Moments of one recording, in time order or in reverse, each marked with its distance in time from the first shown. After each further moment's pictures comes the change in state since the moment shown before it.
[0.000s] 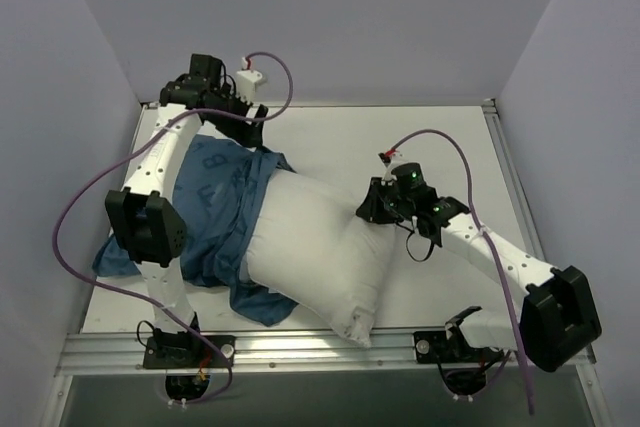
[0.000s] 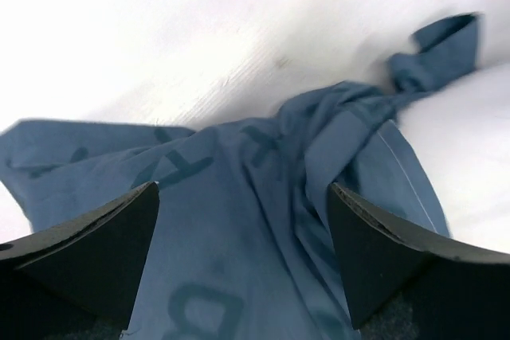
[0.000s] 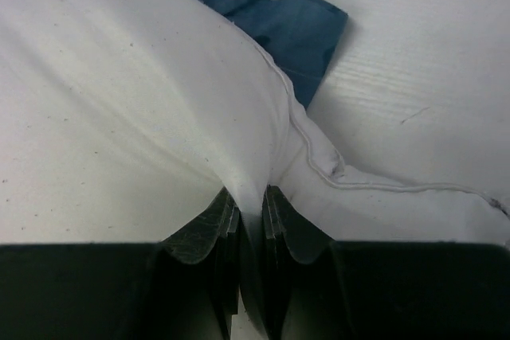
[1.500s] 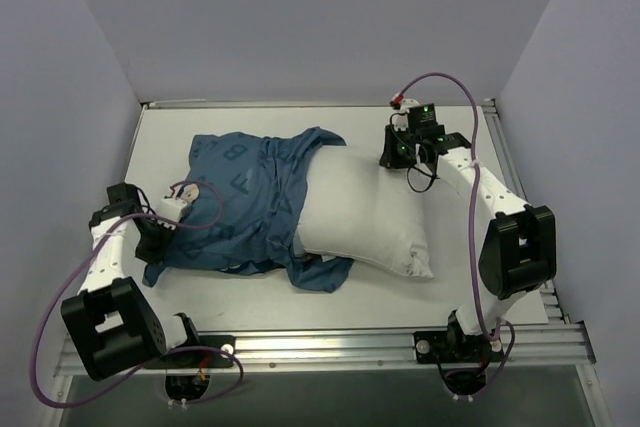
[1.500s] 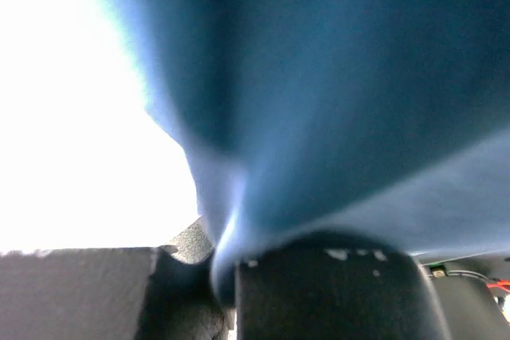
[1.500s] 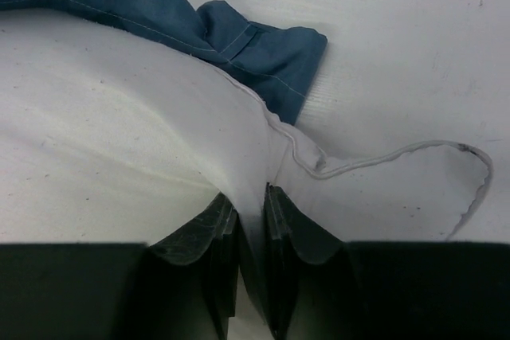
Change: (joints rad) left arm 0.529 -0.698 -1.172 0.083 -0.231 0.378; right arm -0.267 0.438 0.545 -0.209 -0.007 -0.341
